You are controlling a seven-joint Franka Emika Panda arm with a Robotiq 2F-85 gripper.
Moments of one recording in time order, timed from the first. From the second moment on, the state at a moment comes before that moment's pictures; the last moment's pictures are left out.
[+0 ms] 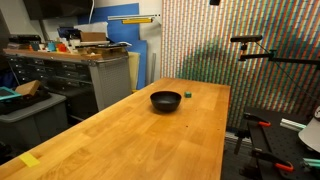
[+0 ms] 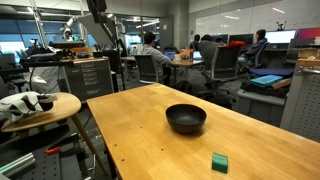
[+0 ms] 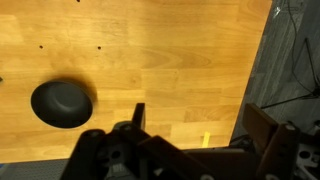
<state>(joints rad) 0.15 -0.54 0.25 -2.29 0.20 1.95 0.30</state>
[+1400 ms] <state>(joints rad) 0.03 -0.39 -0.17 -2.37 -0.10 2.15 -0.49</state>
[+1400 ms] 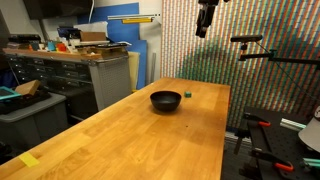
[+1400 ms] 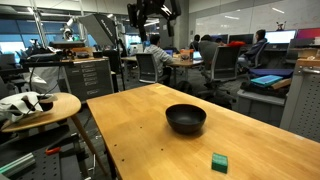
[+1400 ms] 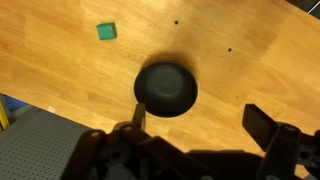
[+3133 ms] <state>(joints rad) -0.20 0.23 -0.15 -2.34 0.03 2.77 -0.94</state>
